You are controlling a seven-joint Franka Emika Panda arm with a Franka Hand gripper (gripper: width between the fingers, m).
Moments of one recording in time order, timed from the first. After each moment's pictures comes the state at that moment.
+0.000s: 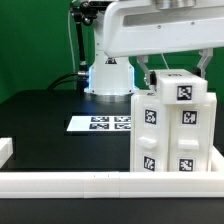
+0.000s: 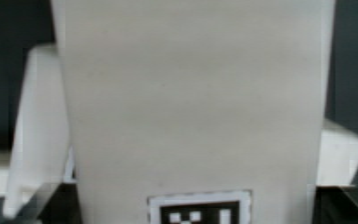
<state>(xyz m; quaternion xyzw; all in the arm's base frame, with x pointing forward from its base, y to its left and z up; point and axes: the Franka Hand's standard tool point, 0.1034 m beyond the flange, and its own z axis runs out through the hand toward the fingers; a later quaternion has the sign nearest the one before) 0.609 0.092 0.153 -1.00 0.02 0.02 0.06</state>
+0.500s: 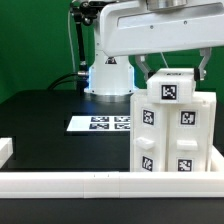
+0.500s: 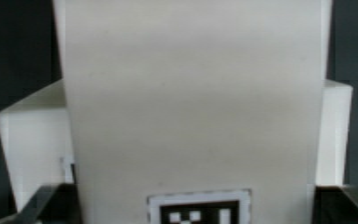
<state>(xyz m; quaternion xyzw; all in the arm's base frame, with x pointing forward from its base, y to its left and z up) 0.609 0.094 0.153 -0.98 0.18 0.03 0.07</state>
